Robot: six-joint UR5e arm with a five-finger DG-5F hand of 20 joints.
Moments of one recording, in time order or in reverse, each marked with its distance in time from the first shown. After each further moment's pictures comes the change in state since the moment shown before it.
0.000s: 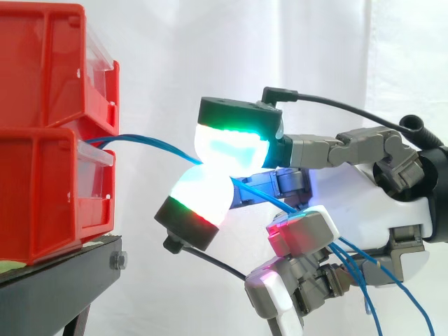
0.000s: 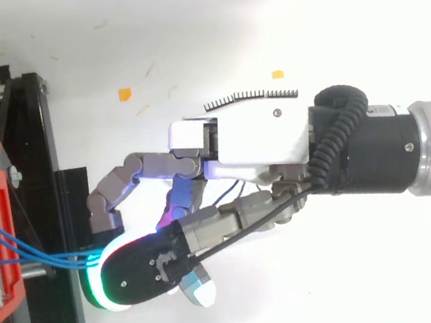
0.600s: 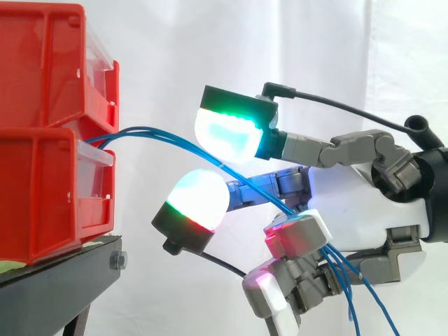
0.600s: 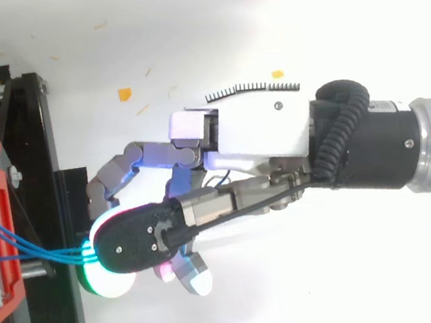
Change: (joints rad) arm 0.000 0.000 -0.001 0.000 0.037 -0.015
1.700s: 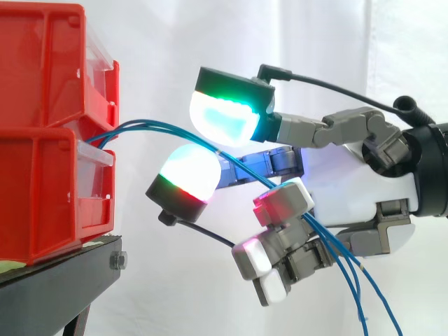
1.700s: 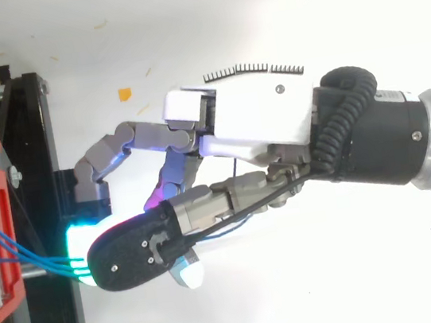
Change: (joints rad) arm 0.000 0.001 0.054 -0.058 0.031 0.002
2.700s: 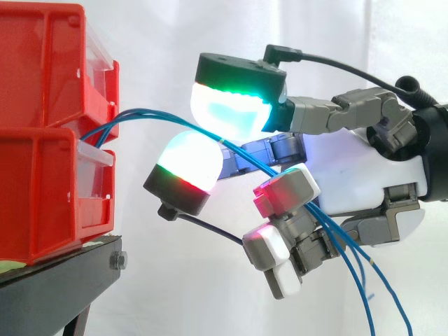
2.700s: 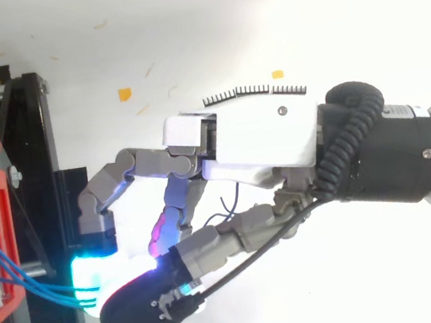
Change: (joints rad) arm 0.013 0.002 0.035 -0.070 -0.018 0.001
